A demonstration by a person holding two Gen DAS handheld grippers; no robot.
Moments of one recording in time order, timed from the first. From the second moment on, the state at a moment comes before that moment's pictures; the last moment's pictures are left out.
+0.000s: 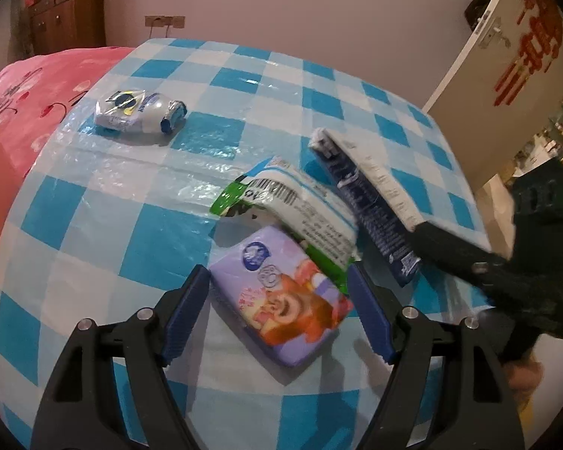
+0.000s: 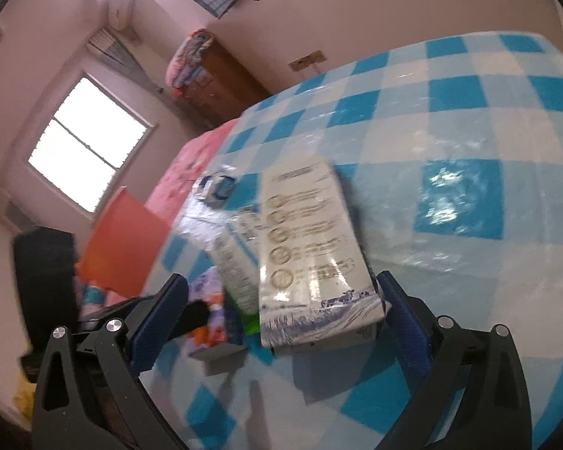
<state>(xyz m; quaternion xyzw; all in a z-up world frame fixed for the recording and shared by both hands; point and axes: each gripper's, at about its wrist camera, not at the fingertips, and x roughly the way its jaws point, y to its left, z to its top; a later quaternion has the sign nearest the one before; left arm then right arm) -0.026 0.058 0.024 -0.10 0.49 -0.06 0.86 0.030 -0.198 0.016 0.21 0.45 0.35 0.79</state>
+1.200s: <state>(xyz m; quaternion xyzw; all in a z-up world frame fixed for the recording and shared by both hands) -0.037 0.049 0.015 -0.10 0.50 -0.07 0.86 0.026 -0.176 0.015 0.09 0.42 0.24 0.87</state>
